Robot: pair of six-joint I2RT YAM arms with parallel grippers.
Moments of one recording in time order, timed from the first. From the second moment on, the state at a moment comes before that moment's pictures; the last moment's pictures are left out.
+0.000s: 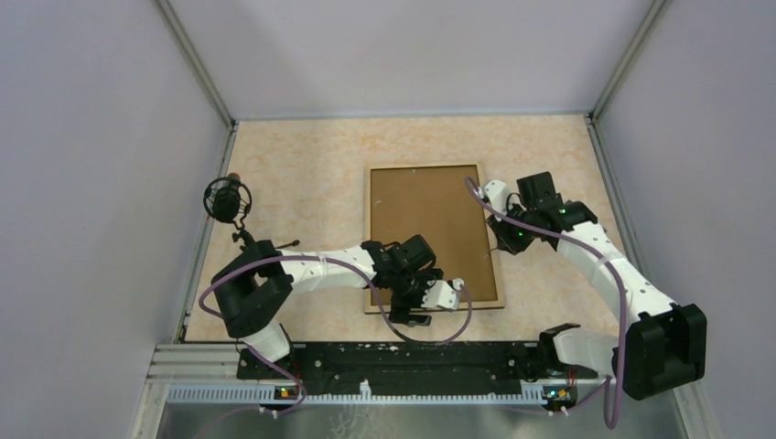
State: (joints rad) left arm -1.06 1.65 0.97 -0.47 0.43 0.70; right arm 0.30 1.18 0.90 -0.77 -0.21 -0.49
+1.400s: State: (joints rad) left arm -1.06 1.67 0.99 -0.49 0.42 0.70; right arm 0.33 1.21 0.90 -0.77 -0.18 -0.49
